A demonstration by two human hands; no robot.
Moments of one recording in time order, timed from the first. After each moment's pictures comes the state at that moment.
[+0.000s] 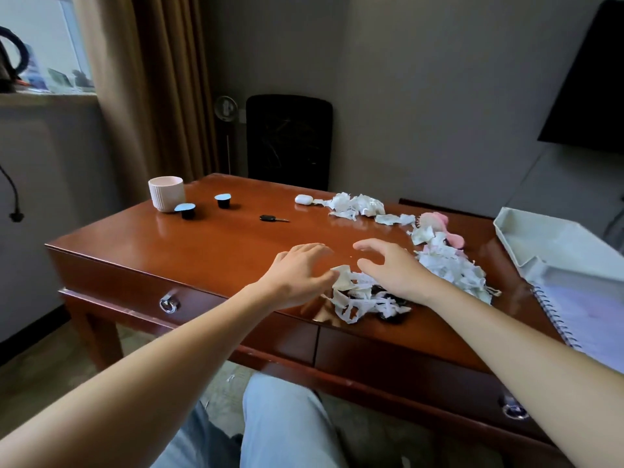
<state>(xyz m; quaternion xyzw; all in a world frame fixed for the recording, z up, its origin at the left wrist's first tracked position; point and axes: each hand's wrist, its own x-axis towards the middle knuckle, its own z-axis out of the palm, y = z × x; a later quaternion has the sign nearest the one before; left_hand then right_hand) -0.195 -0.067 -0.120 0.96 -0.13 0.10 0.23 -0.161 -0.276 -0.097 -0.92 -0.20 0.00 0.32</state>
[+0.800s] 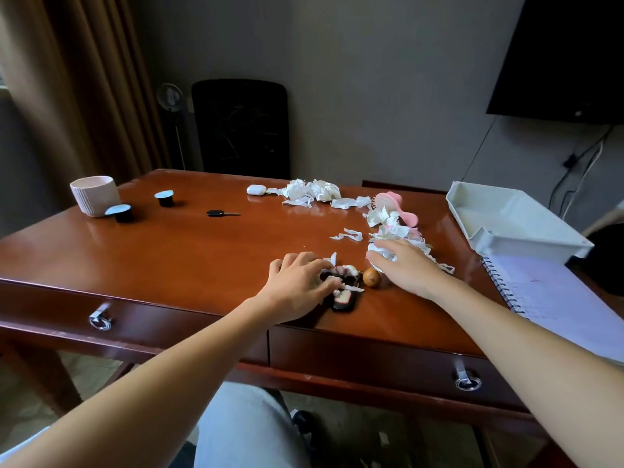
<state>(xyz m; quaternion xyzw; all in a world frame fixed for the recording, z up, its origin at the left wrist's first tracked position) -0.167 -0.148 -0.158 0.97 -0.16 0.07 0.19 -0.133 -0.382 -0.132 -0.96 -0.04 -0.02 0.27</state>
